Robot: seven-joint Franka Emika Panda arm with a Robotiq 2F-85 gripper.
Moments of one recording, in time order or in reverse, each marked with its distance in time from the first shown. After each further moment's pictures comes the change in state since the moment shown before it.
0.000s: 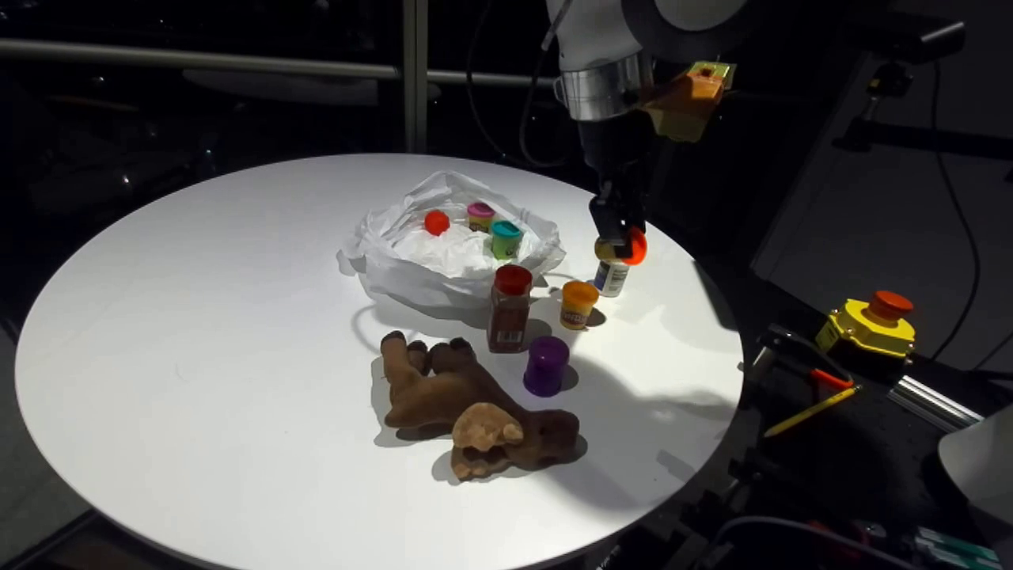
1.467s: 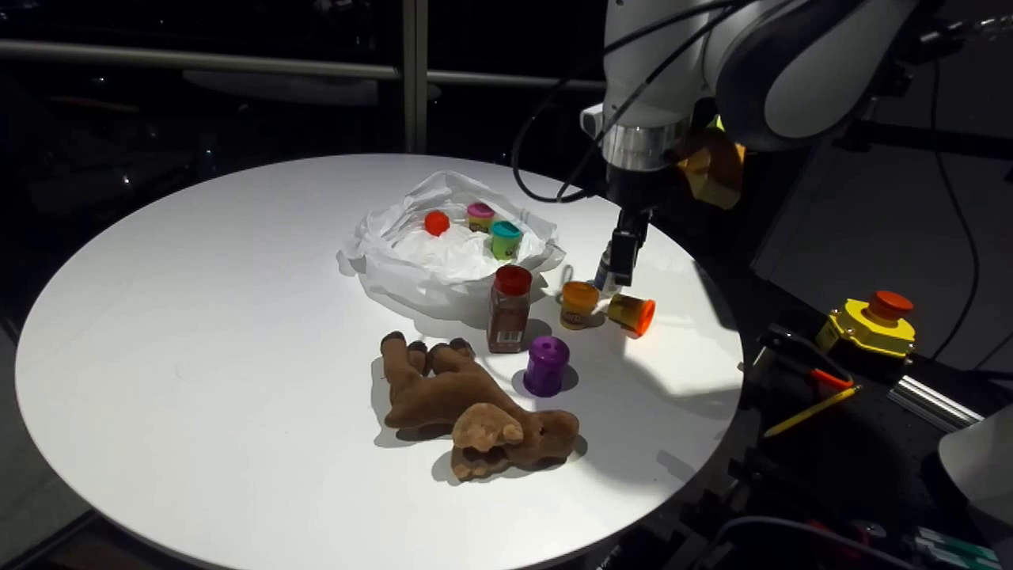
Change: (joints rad) arm -0.050 -0.012 -0.042 -0.184 -0.295 0.376 0.115
